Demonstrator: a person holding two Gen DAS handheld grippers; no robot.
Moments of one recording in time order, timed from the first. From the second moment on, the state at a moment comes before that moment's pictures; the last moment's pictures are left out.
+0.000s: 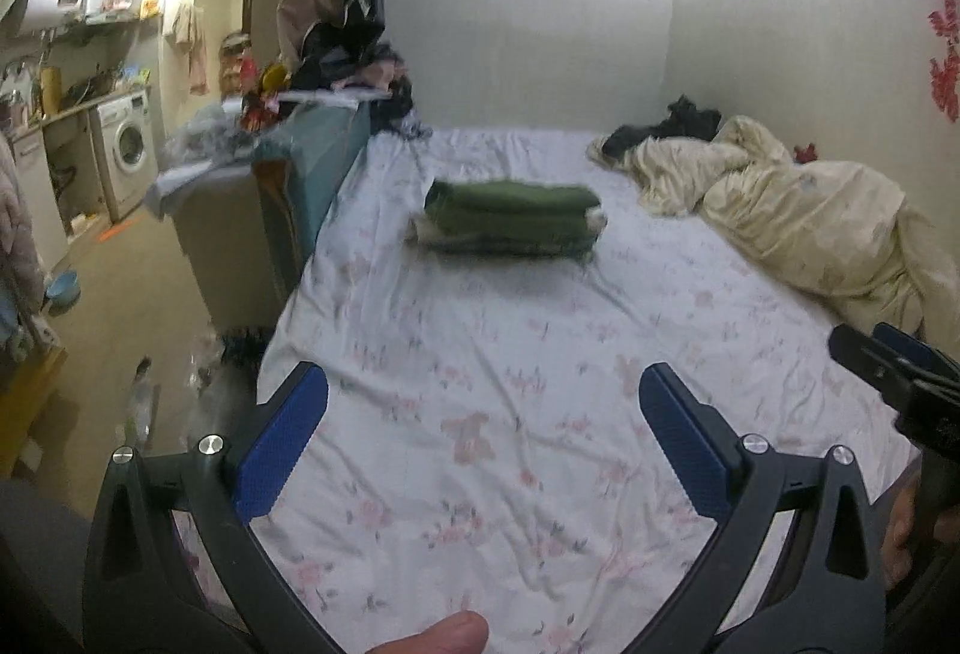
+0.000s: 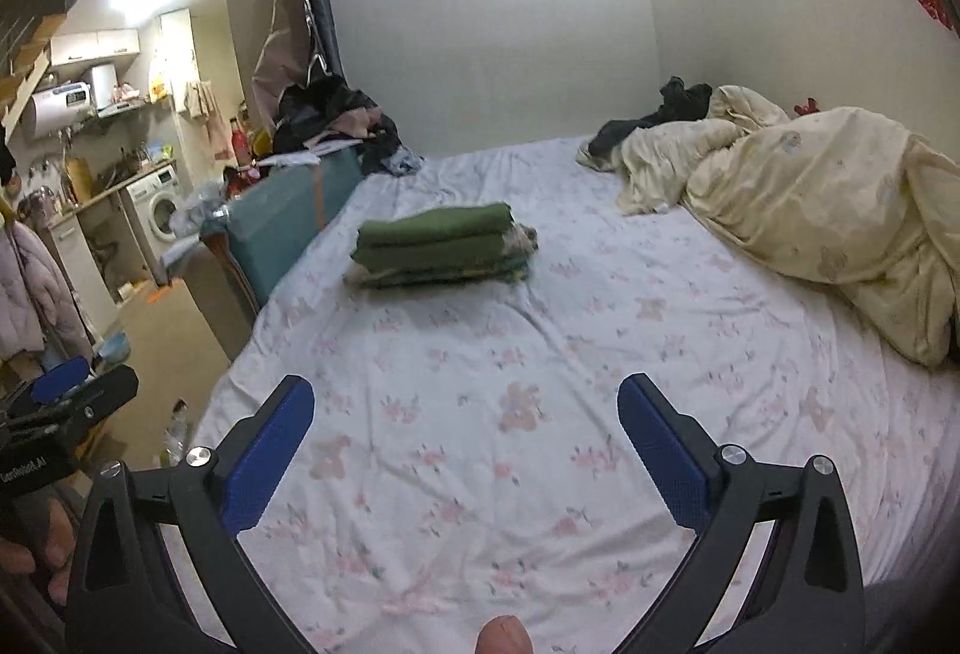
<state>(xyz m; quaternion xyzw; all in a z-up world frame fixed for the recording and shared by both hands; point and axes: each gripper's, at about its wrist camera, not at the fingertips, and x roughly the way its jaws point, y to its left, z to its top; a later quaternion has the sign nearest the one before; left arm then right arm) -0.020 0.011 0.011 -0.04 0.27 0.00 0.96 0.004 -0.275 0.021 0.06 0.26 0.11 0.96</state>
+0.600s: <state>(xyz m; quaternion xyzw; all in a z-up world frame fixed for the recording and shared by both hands) -0.018 -0.004 -0.008 0.00 0.26 0.01 0.97 0.010 -0.259 -0.022 0.05 0.30 0.10 0.95</state>
